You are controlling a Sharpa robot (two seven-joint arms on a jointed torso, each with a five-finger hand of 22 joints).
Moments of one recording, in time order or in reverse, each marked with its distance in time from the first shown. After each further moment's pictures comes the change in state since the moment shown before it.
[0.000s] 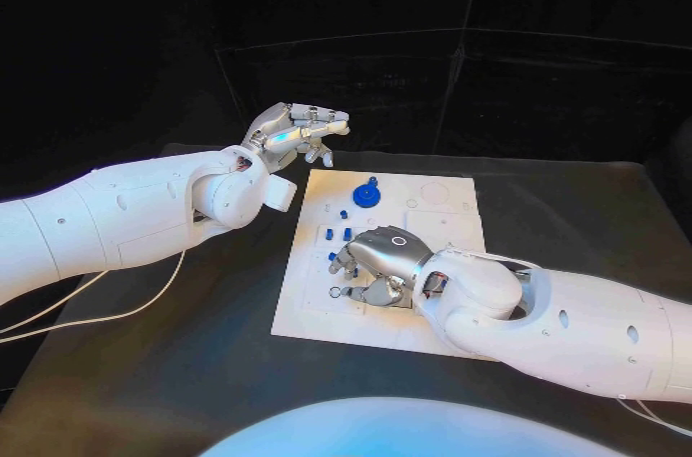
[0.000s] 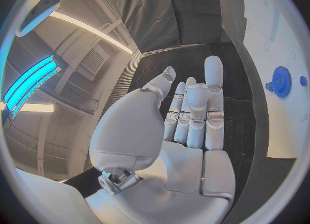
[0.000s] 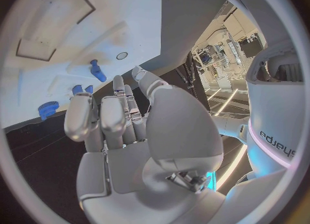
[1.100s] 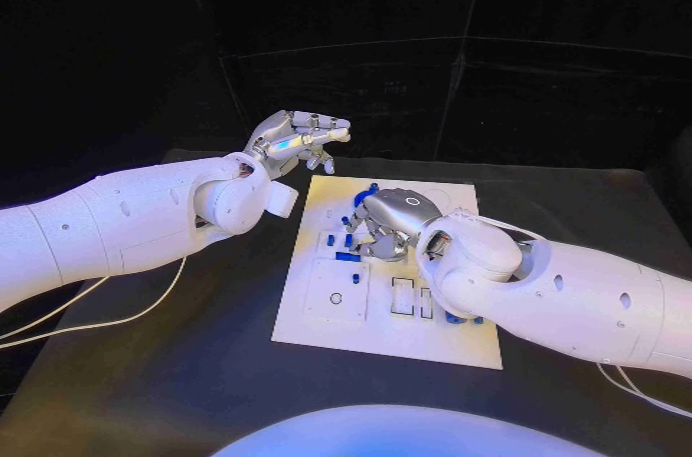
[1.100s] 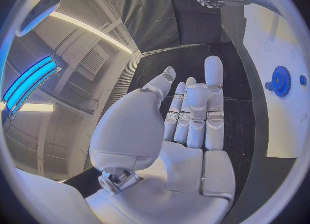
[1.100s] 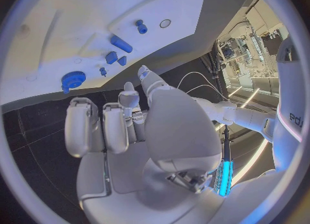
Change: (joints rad) left arm 0.000 -0.002 0.000 0.000 0.000 0.001 -0.001; left_hand 0.000 0.000 0.000 0.000 0.000 0.000 0.000 0.000 0.000 0.000 0.000 0.000 0.000 0.000 0.000 0.000 0.000 0.000 0.000 0.000 0.000 0.000; right arm 0.043 0.047 0.079 -0.105 0.032 0.002 -0.137; right_hand 0.025 0.033 -0.169 0.098 0.018 0.073 -0.018 0.012 -0.005 0.045 -0.027 0.893 0.809 0.000 -0.022 0.184 0.302 -0.016 0.086 -0.018 0.093 0.065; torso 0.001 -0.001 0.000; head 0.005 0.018
